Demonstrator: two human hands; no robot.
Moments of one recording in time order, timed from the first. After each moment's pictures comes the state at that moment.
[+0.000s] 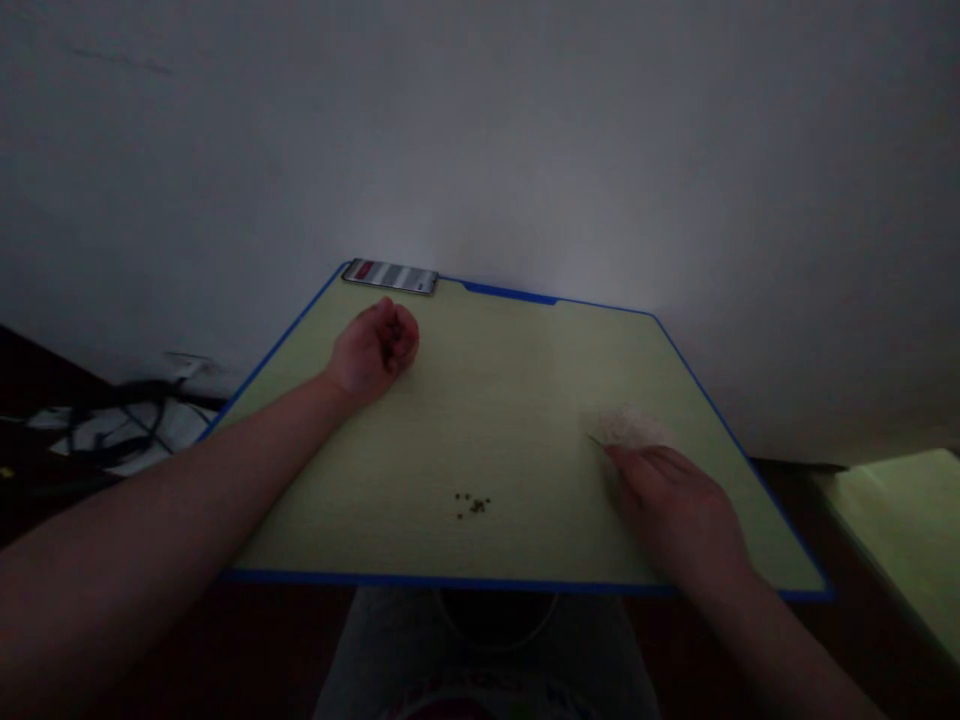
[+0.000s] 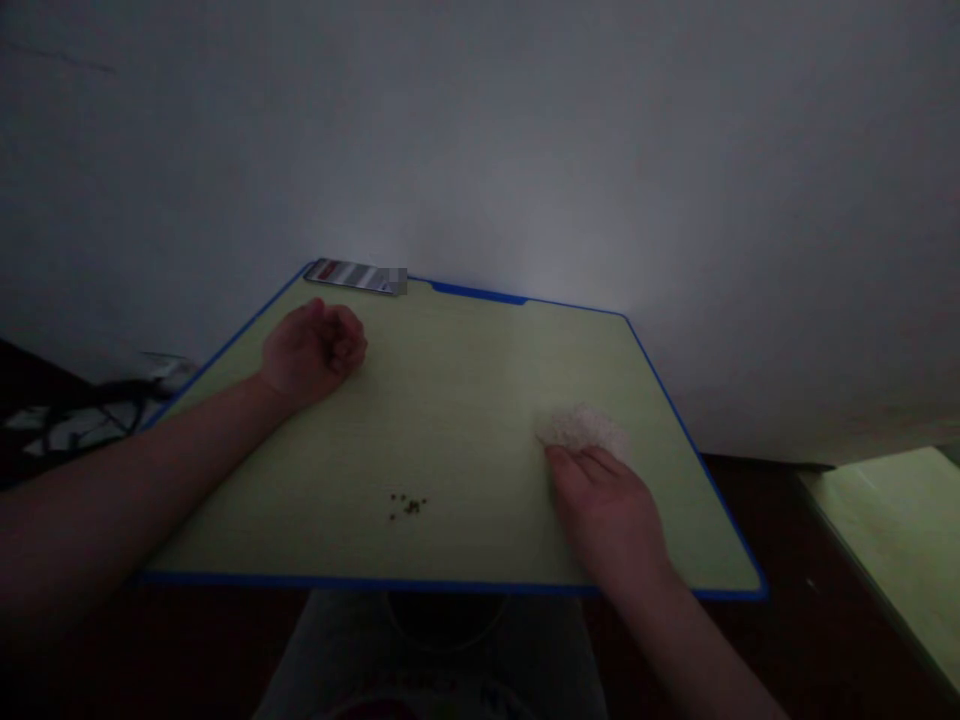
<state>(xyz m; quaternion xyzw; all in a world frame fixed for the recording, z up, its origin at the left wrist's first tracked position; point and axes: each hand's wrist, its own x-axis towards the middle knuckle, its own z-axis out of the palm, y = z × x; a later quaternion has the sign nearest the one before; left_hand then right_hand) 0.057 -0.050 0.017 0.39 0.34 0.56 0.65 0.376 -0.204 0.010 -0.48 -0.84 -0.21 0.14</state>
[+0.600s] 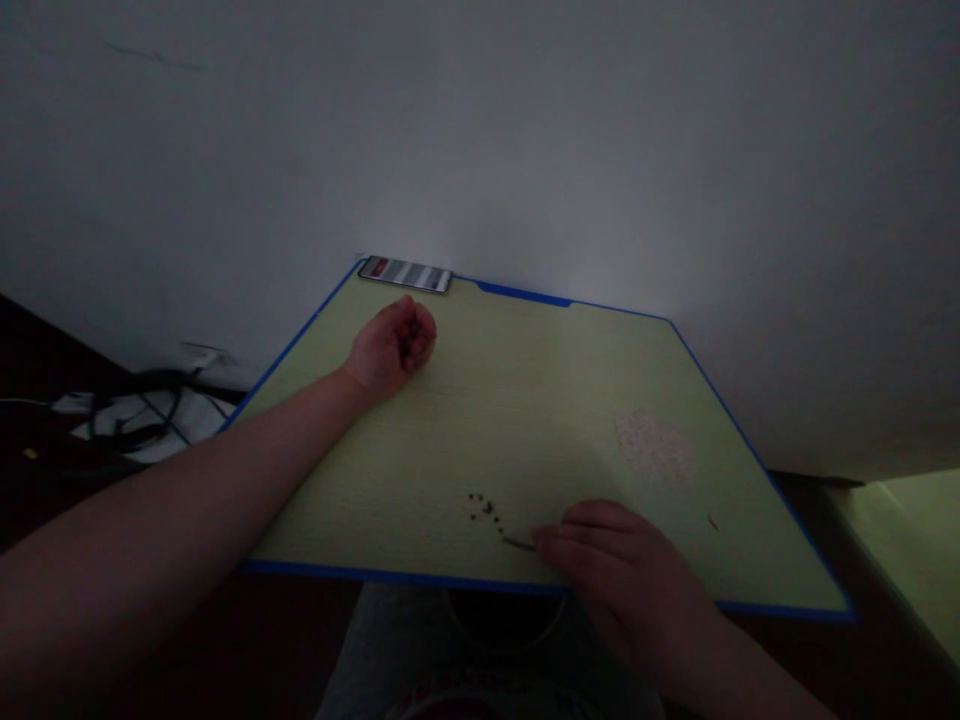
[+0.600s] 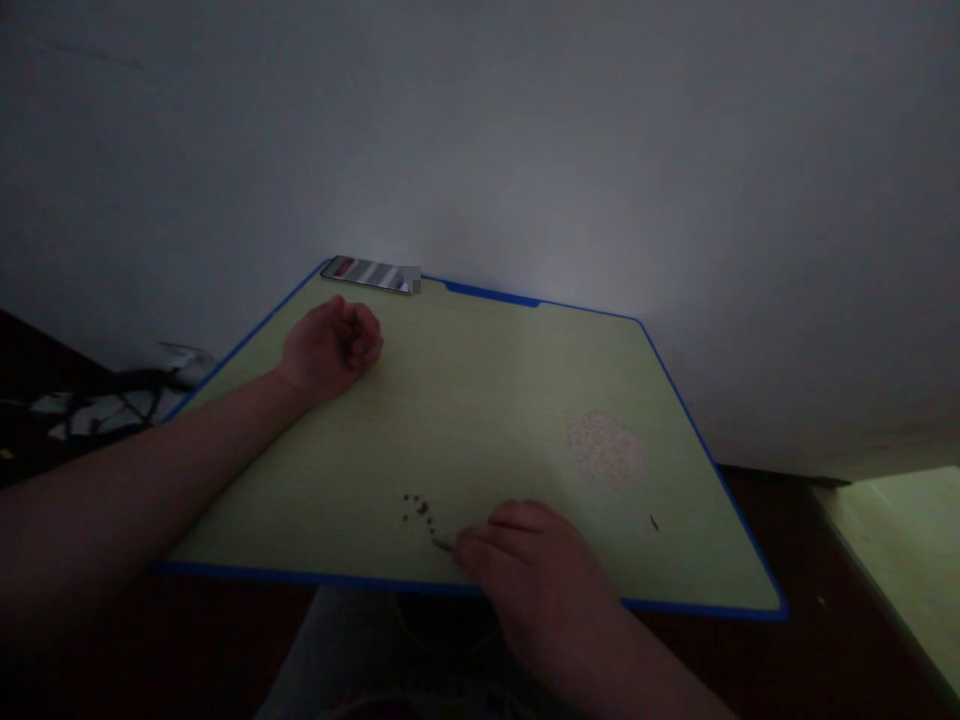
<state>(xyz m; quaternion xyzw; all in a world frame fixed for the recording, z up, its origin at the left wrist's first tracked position) 0.057 -0.049 0.016 0.38 0.34 0.56 0.66 0.316 -0.228 0.026 -0.33 -0.91 0.07 0.23</state>
